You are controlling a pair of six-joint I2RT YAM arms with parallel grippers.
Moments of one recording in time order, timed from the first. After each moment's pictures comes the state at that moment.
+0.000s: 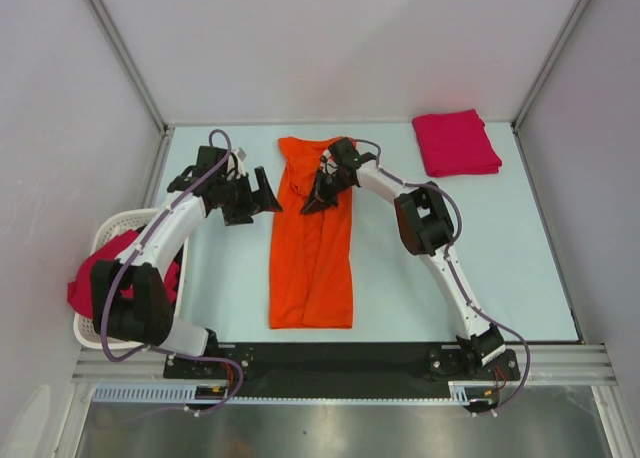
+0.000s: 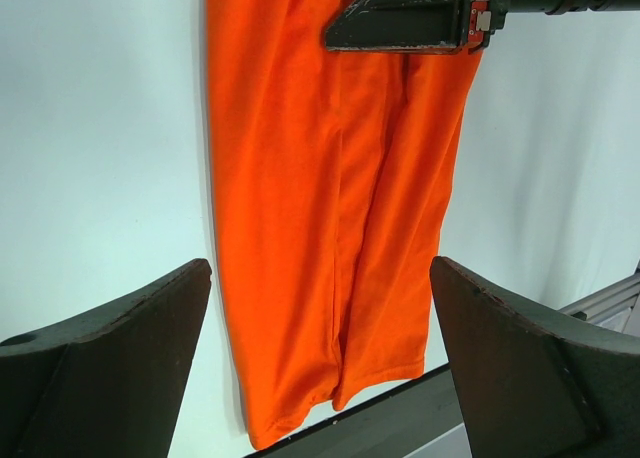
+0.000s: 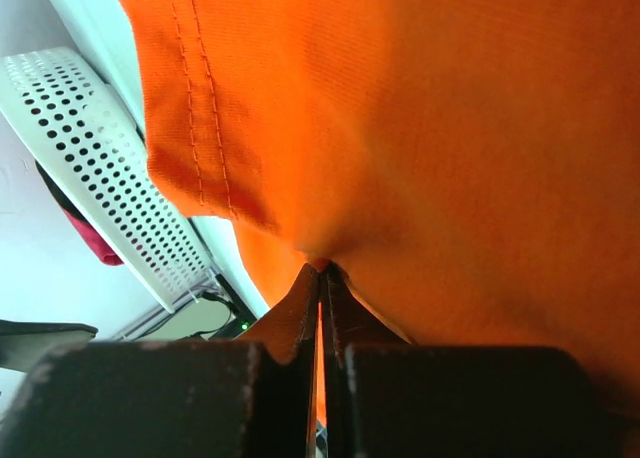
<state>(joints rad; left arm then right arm) -0.16 1.45 1.14 -0.65 0.35 -0.43 0.53 2.63 2.20 -0.60 -0.75 0.78</state>
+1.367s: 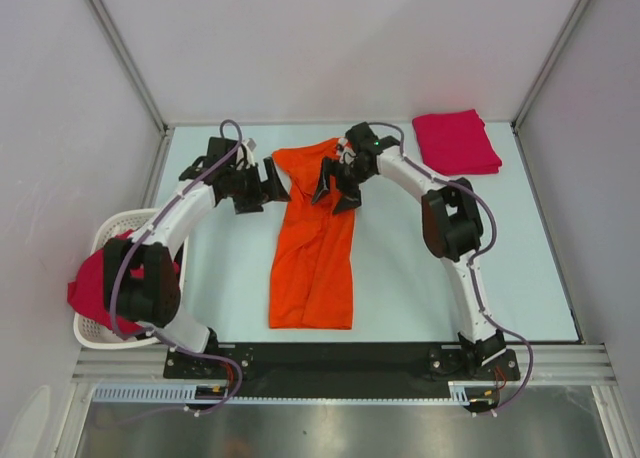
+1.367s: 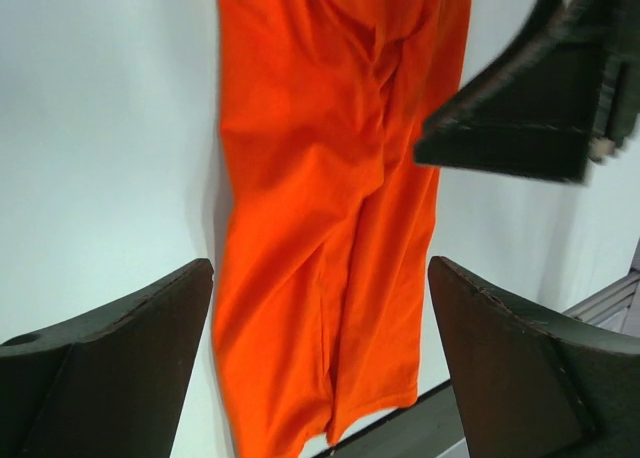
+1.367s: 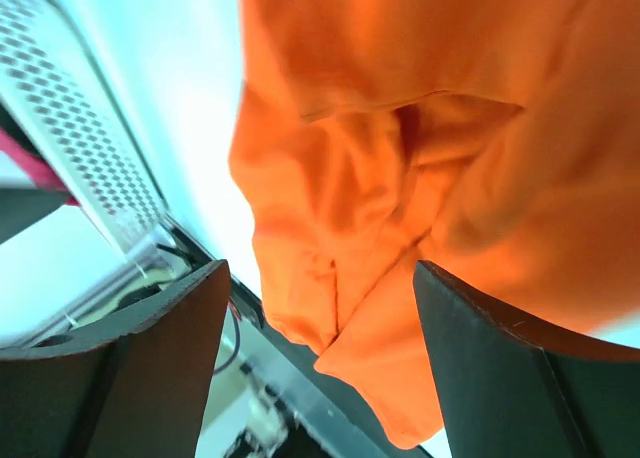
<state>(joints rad) -0.19 1.53 1.20 -0.60 0.37 -0.43 0.50 2.36 2.00 -0.80 -0.66 0.59</state>
